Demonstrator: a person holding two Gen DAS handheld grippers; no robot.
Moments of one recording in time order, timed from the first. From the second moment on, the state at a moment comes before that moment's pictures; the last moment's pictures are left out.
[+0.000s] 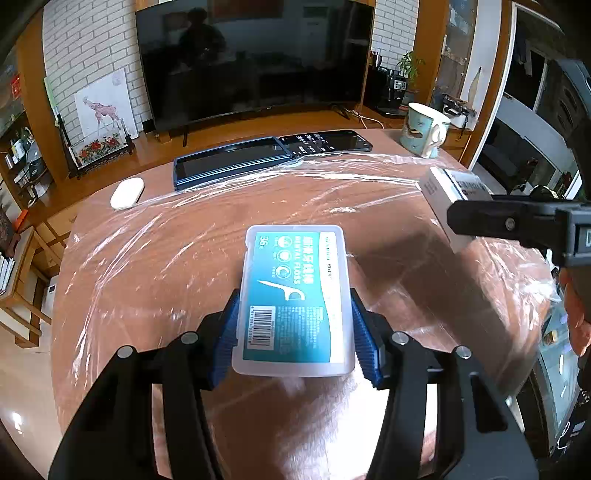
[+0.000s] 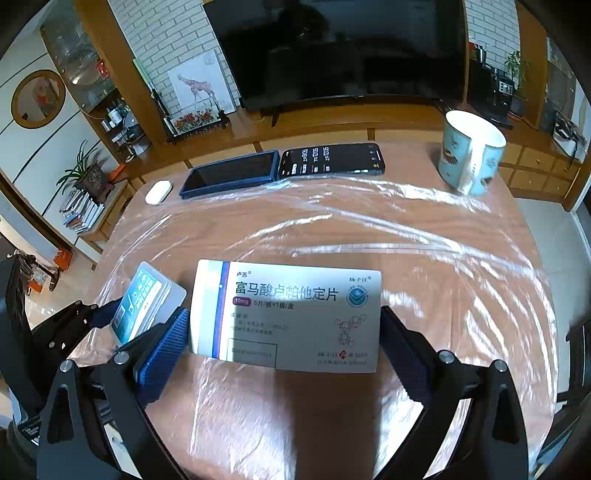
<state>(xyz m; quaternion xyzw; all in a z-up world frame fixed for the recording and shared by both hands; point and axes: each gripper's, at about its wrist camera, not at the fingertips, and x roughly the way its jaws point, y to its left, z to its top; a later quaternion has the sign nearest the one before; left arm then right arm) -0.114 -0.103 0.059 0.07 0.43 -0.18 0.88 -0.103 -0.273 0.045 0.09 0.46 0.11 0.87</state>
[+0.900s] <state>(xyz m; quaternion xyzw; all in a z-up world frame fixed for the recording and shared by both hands) -0.205 -0.102 0.066 0.06 0.42 -0.17 0.89 -0.219 -0.282 0.041 0.10 0.47 0.15 0.86</state>
